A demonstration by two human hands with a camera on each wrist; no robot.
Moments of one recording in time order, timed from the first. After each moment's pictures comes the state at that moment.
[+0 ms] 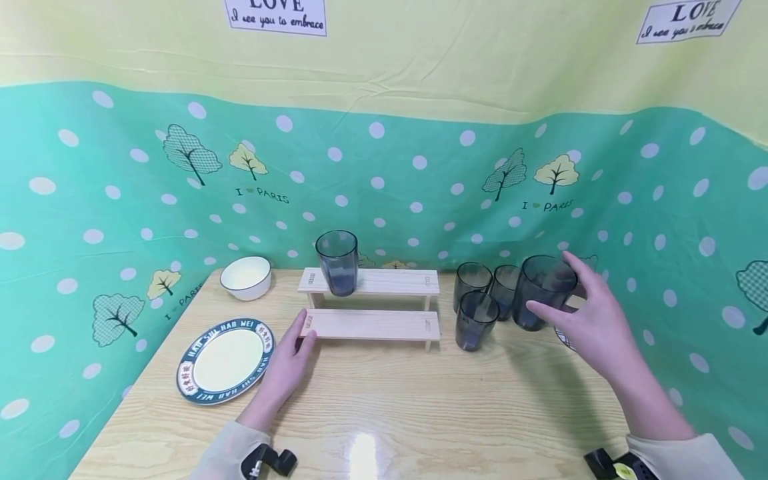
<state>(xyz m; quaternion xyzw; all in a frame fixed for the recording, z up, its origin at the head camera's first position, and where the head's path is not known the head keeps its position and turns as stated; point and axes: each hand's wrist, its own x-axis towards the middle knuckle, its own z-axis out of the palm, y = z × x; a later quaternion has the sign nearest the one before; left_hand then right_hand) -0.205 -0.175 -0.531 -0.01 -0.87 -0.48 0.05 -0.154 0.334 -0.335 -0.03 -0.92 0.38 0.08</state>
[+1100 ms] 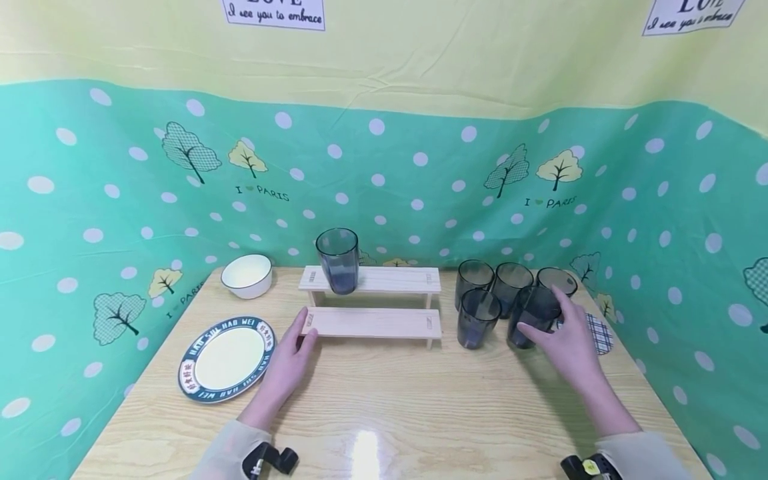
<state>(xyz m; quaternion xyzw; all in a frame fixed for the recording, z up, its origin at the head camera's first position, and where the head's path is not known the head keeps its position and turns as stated) -0.206 -0.176 -0.531 -0.01 -0.87 -0.48 0.06 -0.178 0.344 -0.434 -0.05 -0.92 0.38 0.10</state>
